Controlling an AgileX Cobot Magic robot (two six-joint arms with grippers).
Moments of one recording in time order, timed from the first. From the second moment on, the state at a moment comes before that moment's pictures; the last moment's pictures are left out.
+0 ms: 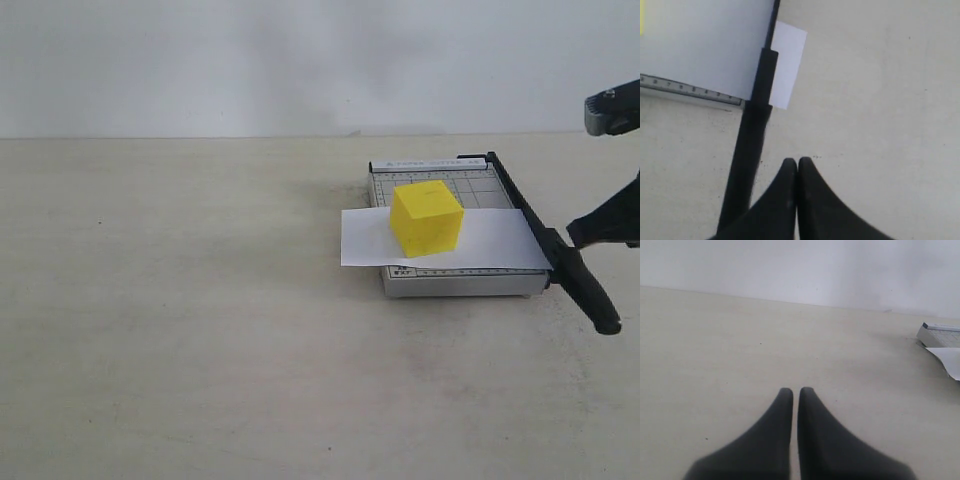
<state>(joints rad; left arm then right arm) -0.07 0.00 0.00 -0.13 0.31 0.00 0.13 1.41 -0.85 -0.29 0.58 0.07</state>
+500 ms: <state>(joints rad) -0.07 0.00 0.00 -0.13 0.31 0.00 0.11 1.42 -0.81 -0.09 0.57 -0.11</state>
